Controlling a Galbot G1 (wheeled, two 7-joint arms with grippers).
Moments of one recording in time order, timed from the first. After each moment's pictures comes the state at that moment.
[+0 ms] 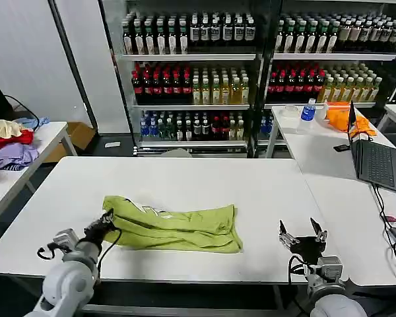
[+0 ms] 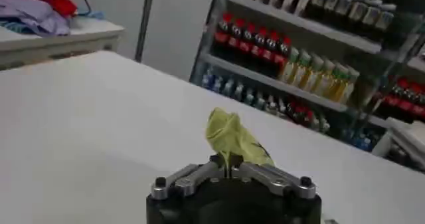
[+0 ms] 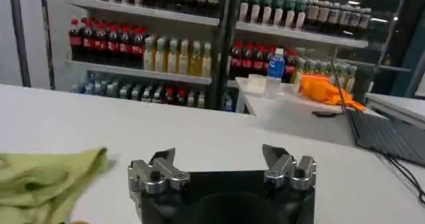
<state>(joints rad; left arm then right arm) 1.22 -1.04 -0.47 -1.94 -0.97 0.36 -0.44 -1.46 1.19 0.54 2.13 0.26 -0.40 0.22</state>
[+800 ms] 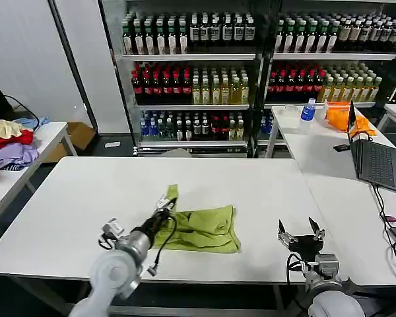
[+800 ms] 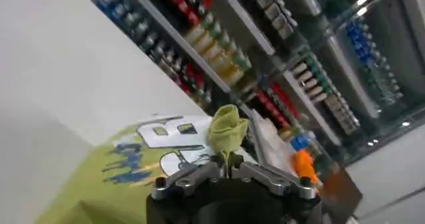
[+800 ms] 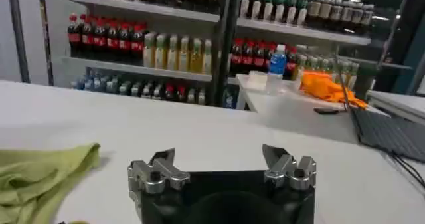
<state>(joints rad) 1.06 -1.23 -0.23 -1.96 -1.32 0.34 -0.42 -1.41 1.19 0.52 2.08 0.27 -0.40 0.21</state>
